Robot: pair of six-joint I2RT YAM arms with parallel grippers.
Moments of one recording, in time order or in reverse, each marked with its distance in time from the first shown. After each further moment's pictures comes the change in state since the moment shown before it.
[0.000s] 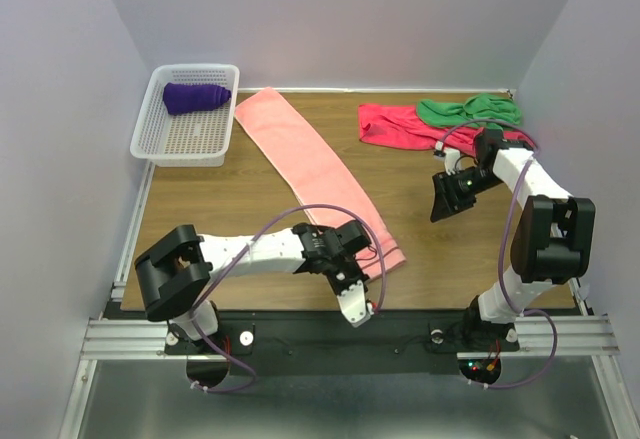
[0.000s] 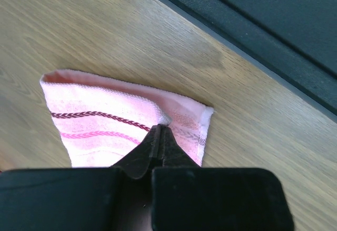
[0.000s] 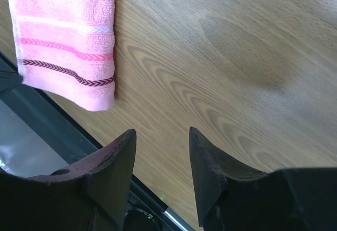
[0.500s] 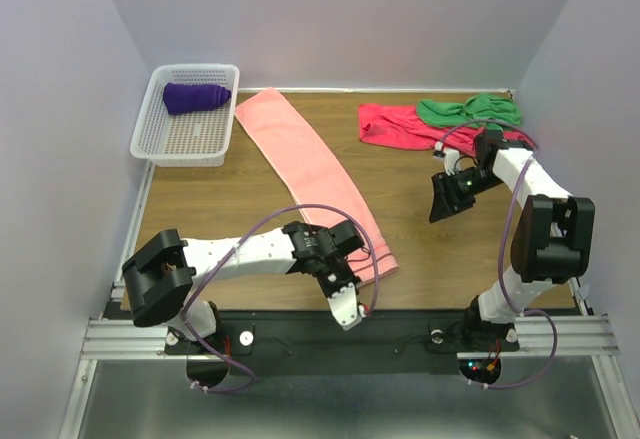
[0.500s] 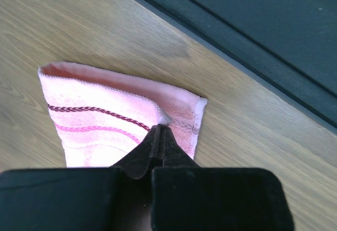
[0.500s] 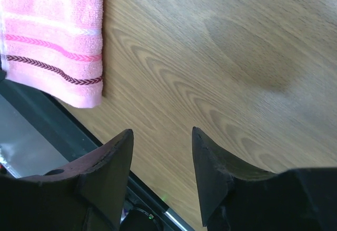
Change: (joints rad) left arm 0.000 -0.076 0.000 -0.133 0.002 0.000; right arm 0.000 0.000 0.000 -0.002 -0.007 -0.007
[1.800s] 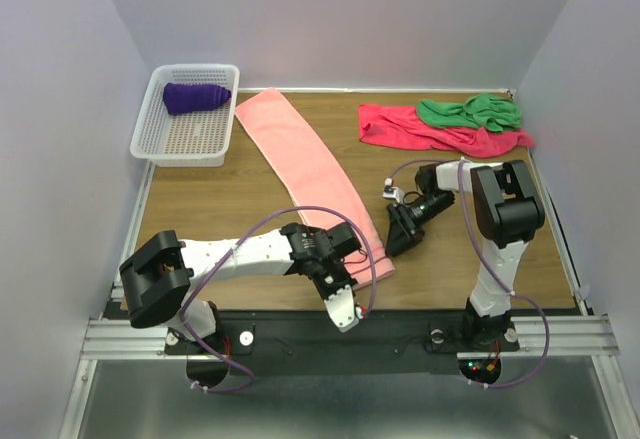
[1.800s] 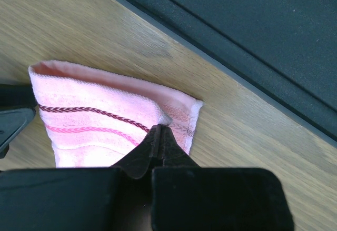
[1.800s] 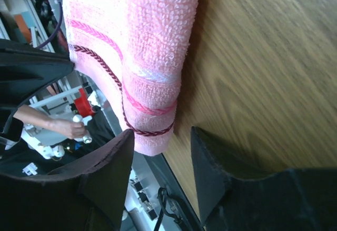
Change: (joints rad) left arm 0.000 -0.022 -0.021 -0.036 0.006 -0.018; right arm 0.284 0.333 -0.095 0.056 -0.340 0.093
